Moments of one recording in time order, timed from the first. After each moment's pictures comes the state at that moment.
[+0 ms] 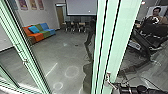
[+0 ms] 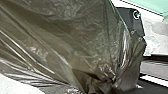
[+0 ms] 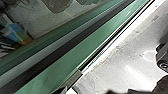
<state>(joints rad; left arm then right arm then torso) 1.43 2.87 -2.49 -0.16 0.03 0.23 -0.63 2.32 -1.70 1.08 -0.25 0.52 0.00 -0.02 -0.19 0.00</state>
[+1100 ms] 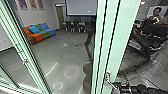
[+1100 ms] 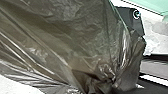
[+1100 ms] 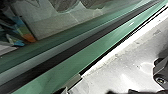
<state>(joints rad) 1.43 2.87 -2.49 -0.16 0.03 0.23 -0.61 2.33 -1.73 0.95 -0.26 0.52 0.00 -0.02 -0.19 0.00</state>
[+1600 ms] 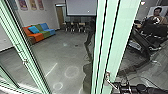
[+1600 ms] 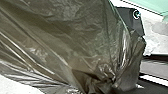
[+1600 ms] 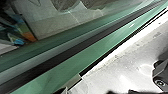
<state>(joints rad) 1.43 2.87 -2.49 -0.16 0.03 0.23 -0.61 2.34 -1.75 0.94 -0.27 0.51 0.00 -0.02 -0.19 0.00</state>
